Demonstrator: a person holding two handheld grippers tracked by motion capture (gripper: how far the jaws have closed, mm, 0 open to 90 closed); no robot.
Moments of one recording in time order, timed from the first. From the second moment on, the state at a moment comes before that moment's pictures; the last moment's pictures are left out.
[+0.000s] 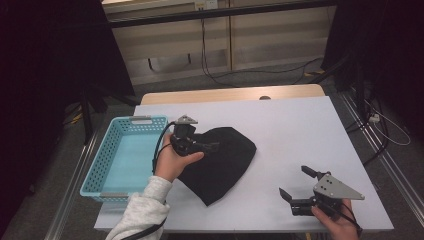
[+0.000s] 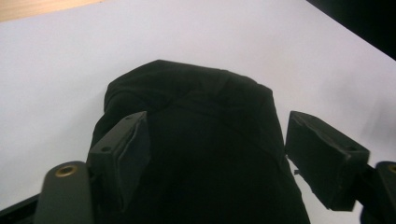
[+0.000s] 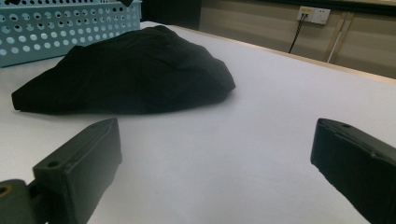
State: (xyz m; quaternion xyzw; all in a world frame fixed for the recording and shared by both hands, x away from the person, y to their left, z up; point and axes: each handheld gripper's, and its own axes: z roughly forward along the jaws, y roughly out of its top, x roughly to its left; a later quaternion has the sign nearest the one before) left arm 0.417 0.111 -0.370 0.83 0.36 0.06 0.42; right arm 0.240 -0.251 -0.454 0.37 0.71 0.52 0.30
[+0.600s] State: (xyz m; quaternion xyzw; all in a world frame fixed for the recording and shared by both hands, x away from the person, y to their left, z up) left arm 0.391 0.137 -0.394 0.83 0.36 0.07 0.42; right arm 0.237 -0.247 -0.454 0.38 0.71 0.52 0.30
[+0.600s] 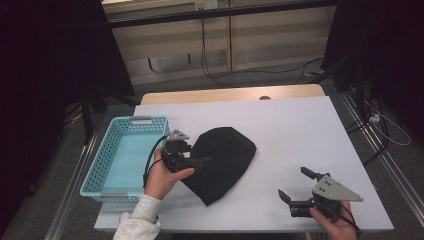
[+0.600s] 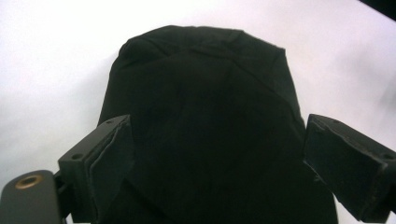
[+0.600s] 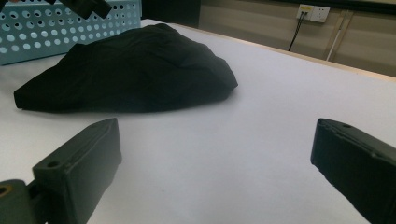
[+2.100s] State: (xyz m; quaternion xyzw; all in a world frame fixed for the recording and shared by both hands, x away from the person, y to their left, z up) left arm 0.382 0.154 -0.417 0.82 0.38 0.09 0.42; right arm 0.257 -0.208 -0.451 0.37 0.75 0.49 0.26
